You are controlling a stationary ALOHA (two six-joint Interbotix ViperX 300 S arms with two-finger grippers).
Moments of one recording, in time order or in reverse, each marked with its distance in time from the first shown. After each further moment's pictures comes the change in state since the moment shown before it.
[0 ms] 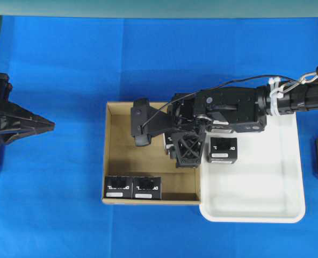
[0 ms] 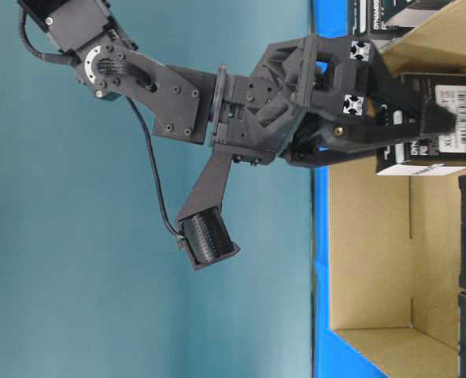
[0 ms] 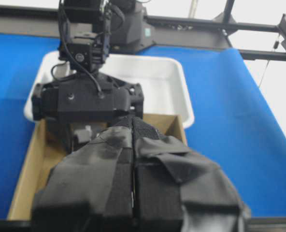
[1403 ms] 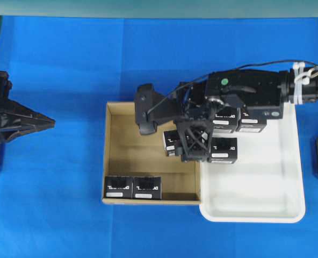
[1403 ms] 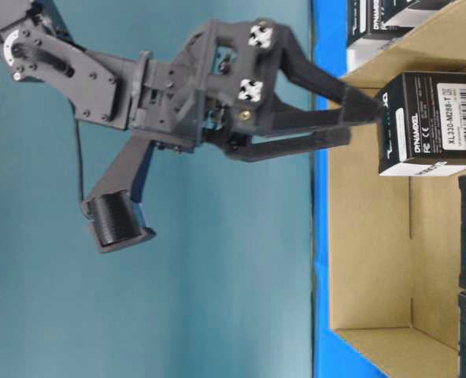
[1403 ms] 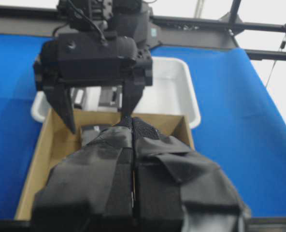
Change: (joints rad) left arm 0.015 0.000 0.000 0.000 0.000 0.011; right arm -0.020 -0.104 -0.008 0.064 0.086 -0.066
